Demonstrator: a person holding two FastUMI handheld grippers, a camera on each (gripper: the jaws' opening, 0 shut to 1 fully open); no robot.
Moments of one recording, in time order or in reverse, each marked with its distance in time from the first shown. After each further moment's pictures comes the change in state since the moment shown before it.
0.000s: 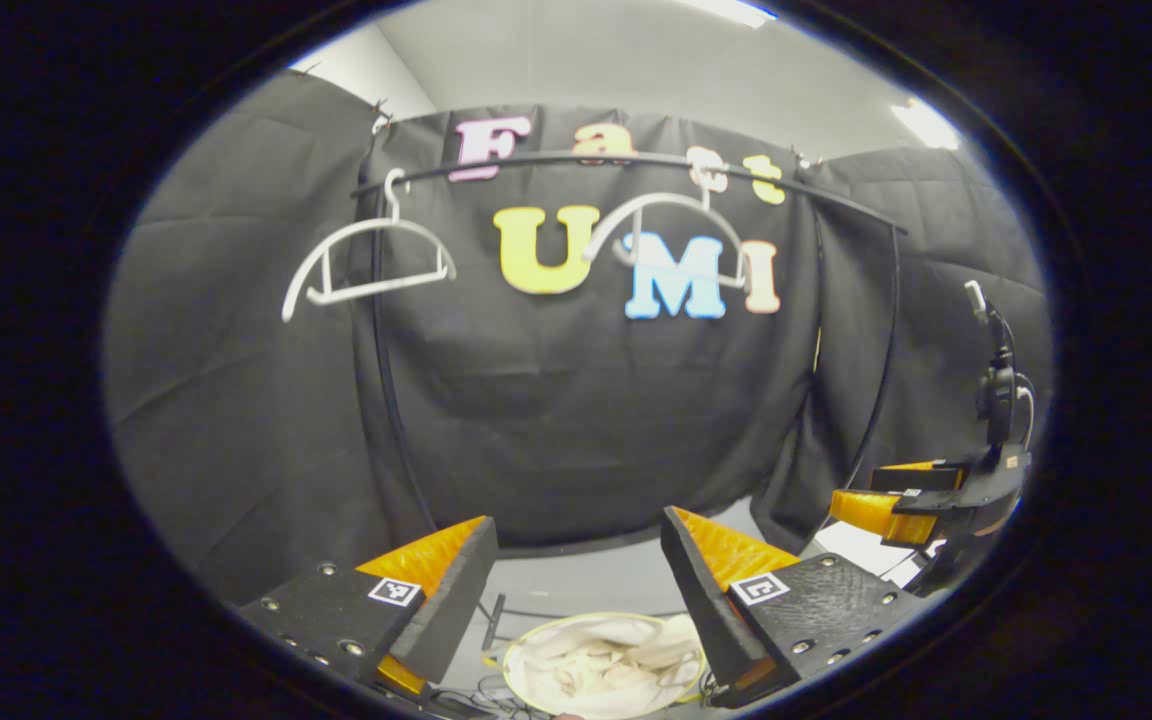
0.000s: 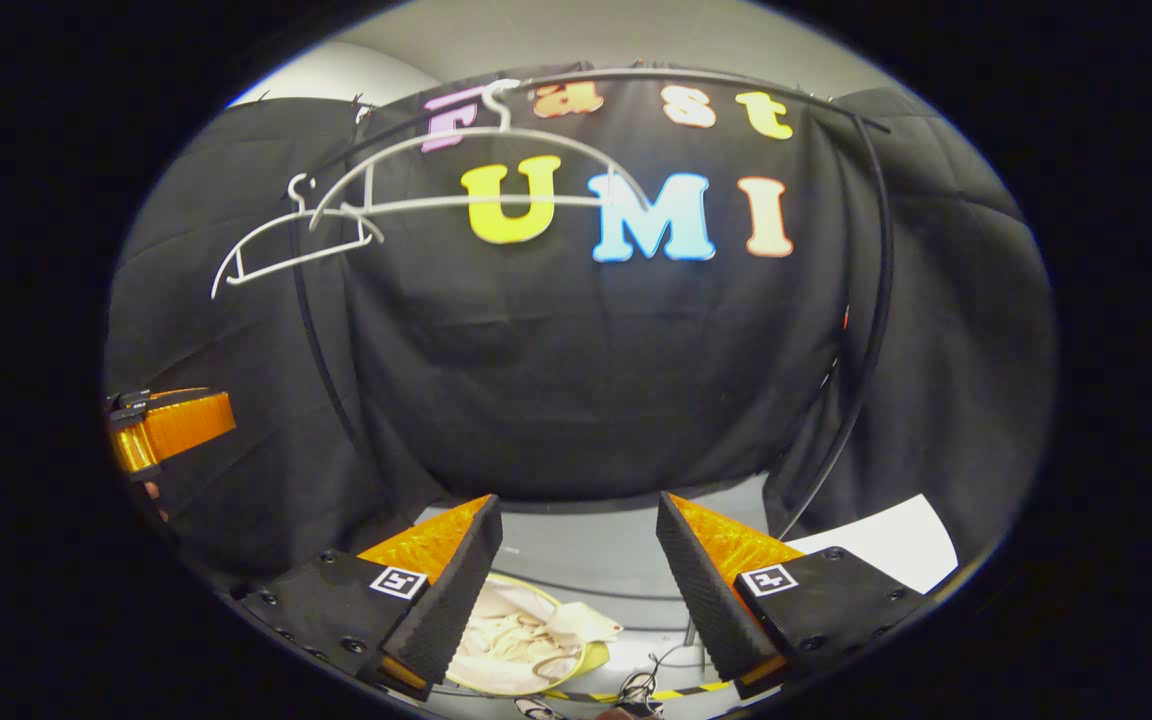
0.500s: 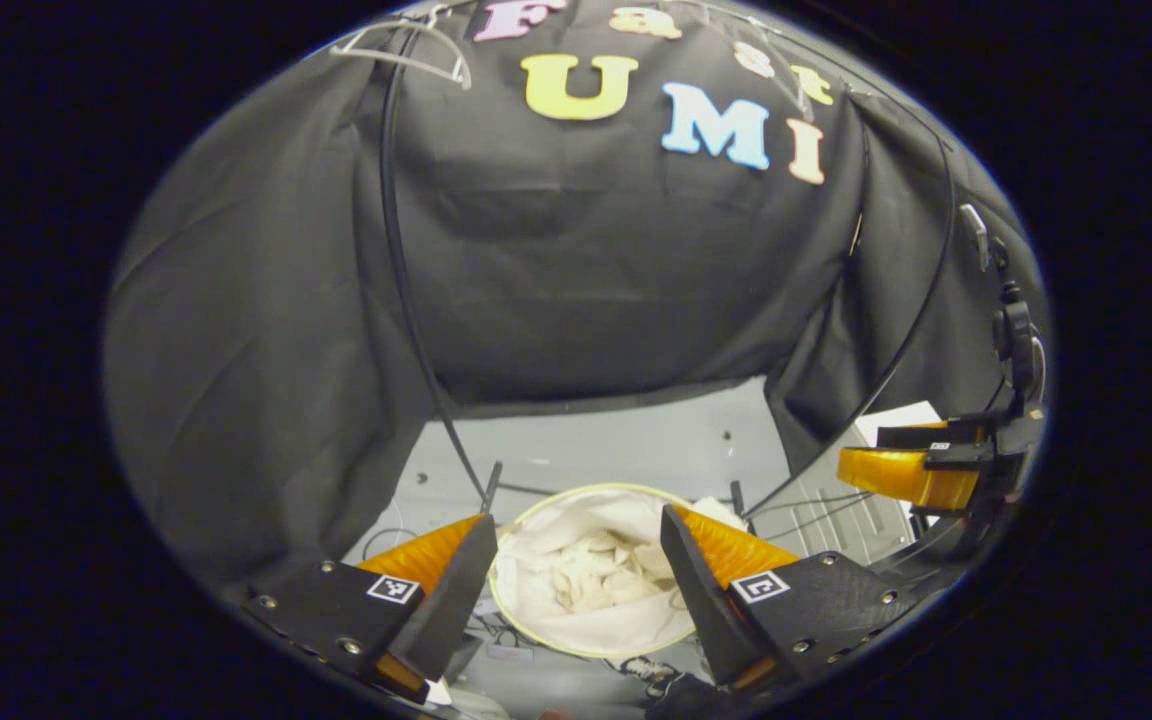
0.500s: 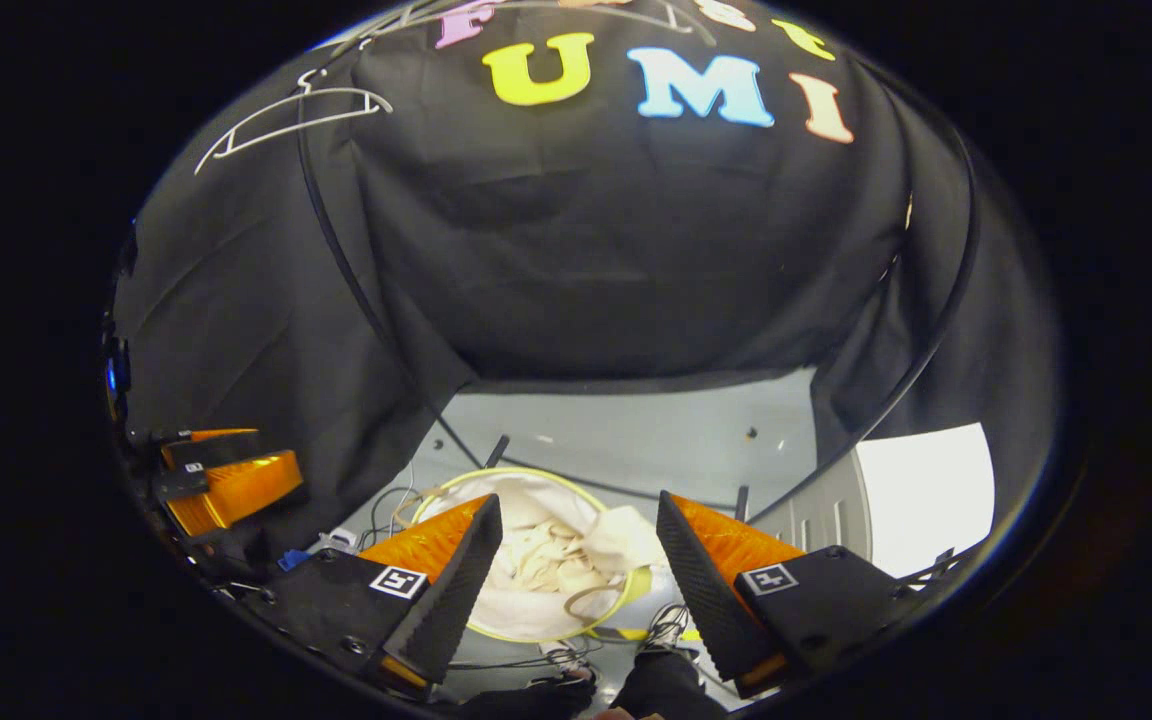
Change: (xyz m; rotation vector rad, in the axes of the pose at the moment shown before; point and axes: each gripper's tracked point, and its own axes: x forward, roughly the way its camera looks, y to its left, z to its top) left arm 0.034 0.045 -0.217 -0.047 0.435 0.028; right arm 0.060 0.058 -0.165 -0.021 0.375 0.105
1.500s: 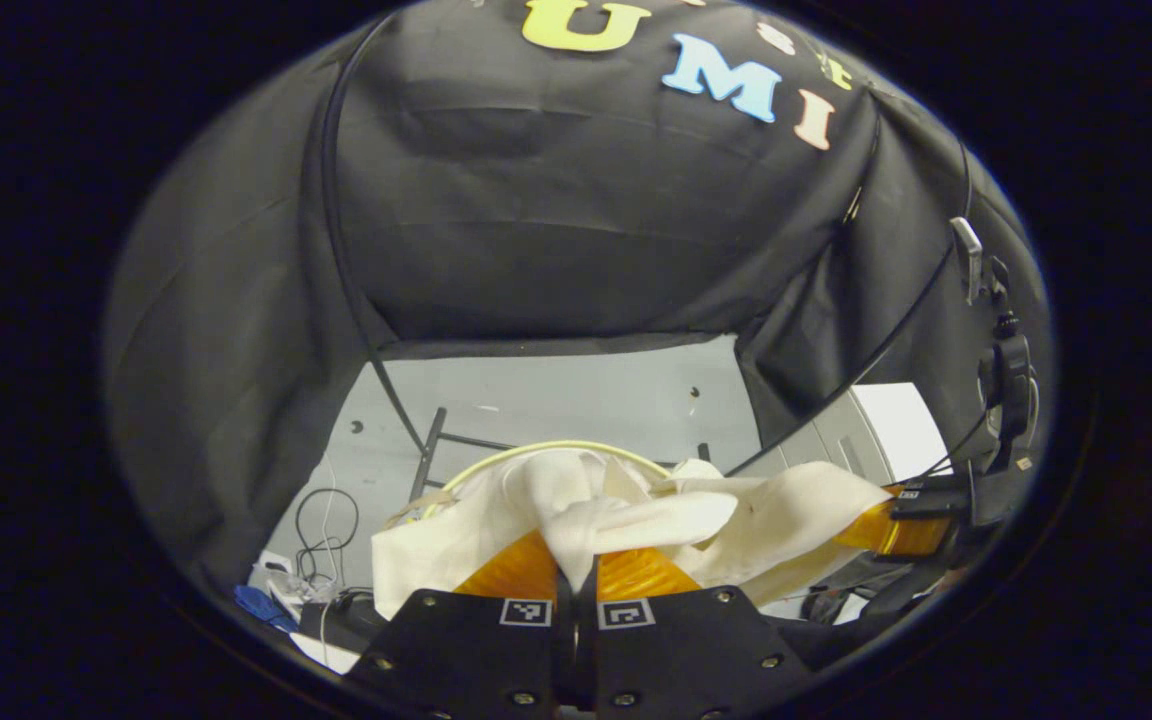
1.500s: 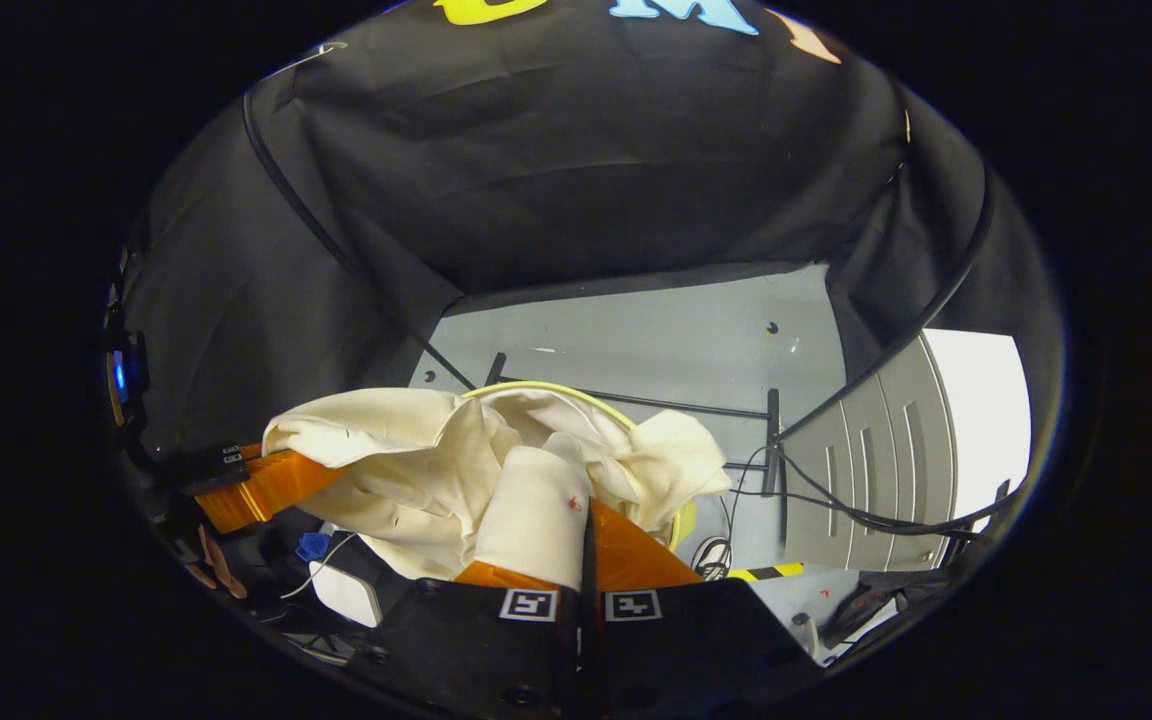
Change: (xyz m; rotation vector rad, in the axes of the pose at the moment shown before) left arm 0.138 -0.024 -0.135 -0.107 0.276 -0.144; right arm 0.107 0.041 -0.121 0.112 0.342 0.010
